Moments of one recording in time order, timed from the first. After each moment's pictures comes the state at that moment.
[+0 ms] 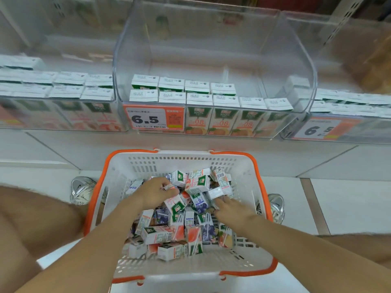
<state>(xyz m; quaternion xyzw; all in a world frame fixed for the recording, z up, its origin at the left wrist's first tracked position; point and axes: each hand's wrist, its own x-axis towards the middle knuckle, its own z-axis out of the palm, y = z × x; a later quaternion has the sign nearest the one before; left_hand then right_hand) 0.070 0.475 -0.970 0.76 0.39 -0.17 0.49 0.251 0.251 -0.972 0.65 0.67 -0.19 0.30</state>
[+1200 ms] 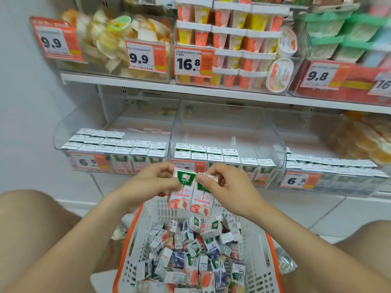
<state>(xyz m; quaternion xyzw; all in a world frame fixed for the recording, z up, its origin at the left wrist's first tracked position) 0.005 0.476 -0.710 0.73 0.29 0.09 0.62 0.194 0.312 -0.710 0.74 0.55 -0.12 -0.36</state>
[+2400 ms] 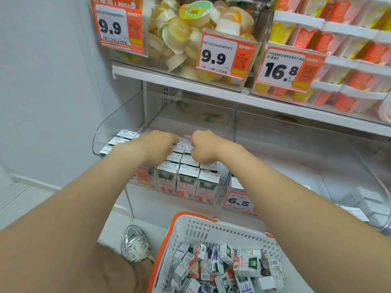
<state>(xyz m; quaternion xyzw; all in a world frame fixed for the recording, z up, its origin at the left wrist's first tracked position) -0.008 0.697 -0.696 0.94 0.34 -0.03 0.08 0.147 0.599 -0.663 0.77 0.62 -0.16 0.00</state>
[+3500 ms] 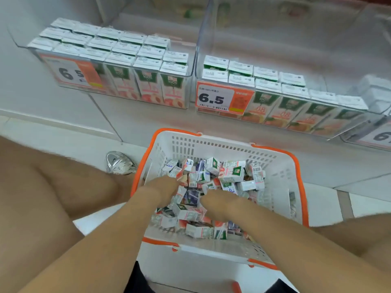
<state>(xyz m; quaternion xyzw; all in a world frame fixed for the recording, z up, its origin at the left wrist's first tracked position) -0.010 0.478 -0.962 0.85 0.32 -0.35 0.23 0.151 0.344 -0.958 0.63 0.65 -0.36 0.23</state>
